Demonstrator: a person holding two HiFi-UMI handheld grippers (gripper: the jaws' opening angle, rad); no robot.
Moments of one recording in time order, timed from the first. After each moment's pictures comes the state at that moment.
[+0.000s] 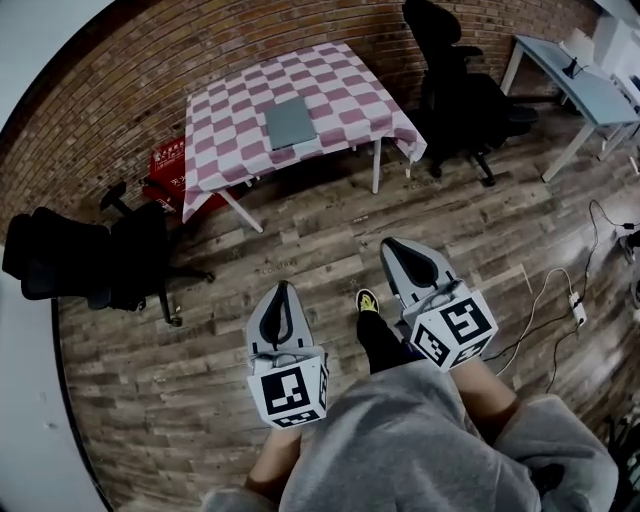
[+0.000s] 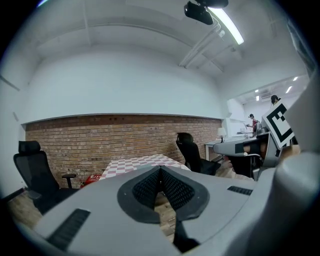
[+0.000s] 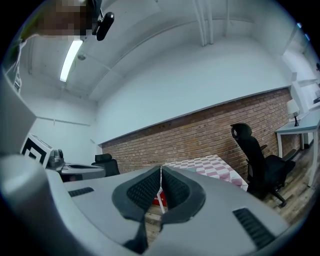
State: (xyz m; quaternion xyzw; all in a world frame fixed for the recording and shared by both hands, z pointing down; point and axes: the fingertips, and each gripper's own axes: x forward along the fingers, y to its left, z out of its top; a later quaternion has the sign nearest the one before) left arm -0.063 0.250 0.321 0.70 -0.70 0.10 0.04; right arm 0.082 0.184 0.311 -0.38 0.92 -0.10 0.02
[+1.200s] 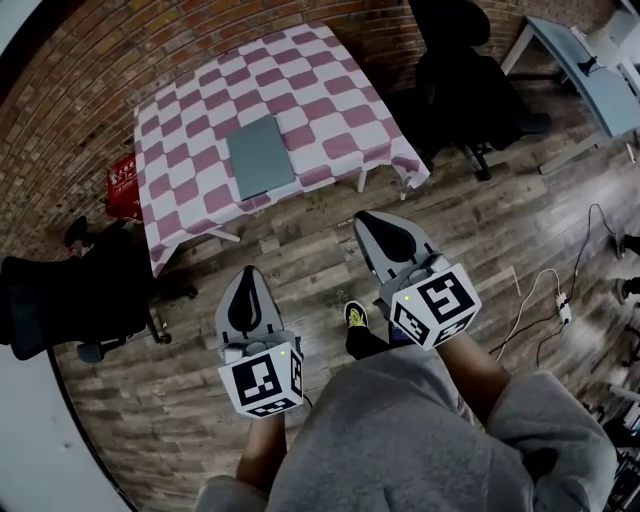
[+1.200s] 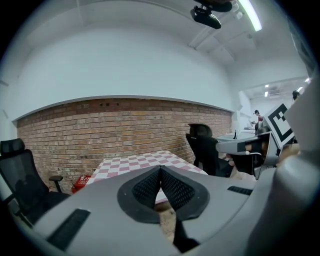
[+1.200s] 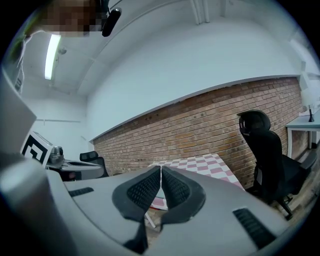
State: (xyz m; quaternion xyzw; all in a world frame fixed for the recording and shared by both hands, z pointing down) left arm -0.121 -0.037 0.338 0.69 -0.70 0.14 0.09; right arm 0.031 -0.111 0.329 -0.37 0.92 -0.13 -0.03
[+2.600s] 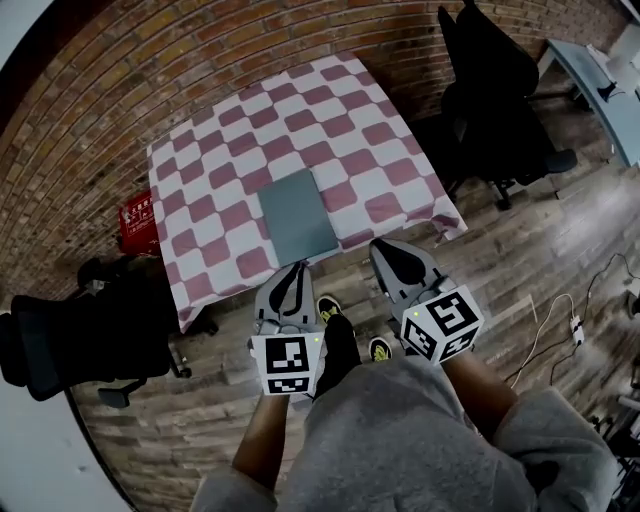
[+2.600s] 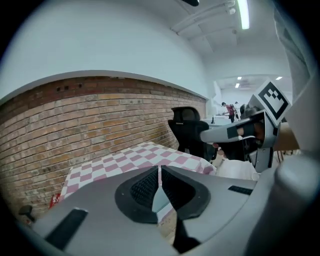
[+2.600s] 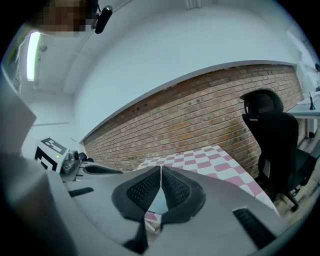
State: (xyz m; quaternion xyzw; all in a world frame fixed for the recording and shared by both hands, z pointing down) left arm -0.158 -0.206 0.391 0.79 -0.57 0.23 0.09; right arm -0.045 -0.235 0.365 -0.39 0.90 -0.19 -0.05
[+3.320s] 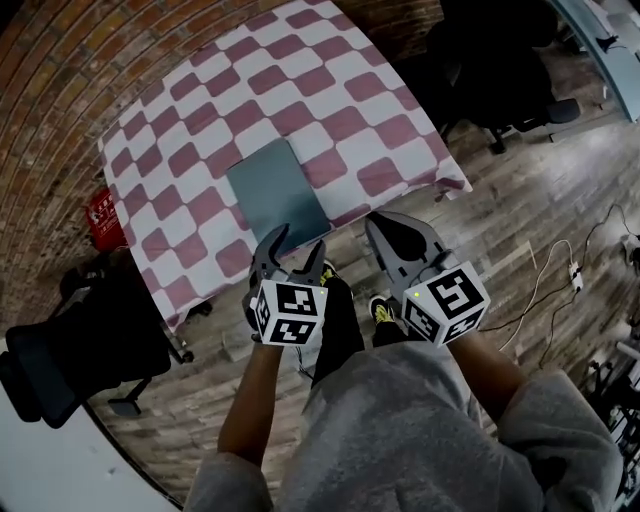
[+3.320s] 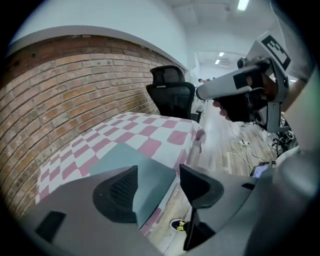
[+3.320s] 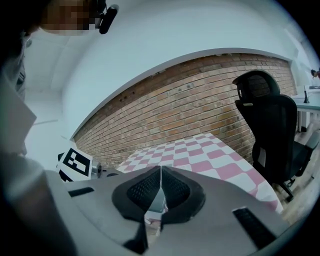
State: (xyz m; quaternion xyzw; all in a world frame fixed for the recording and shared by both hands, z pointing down) left arm -0.148 -0.261 0.531 0.81 -0.42 0.38 0.14; right arm -0.049 -0.280 0.430 -0.42 0.87 -0.23 -0.09
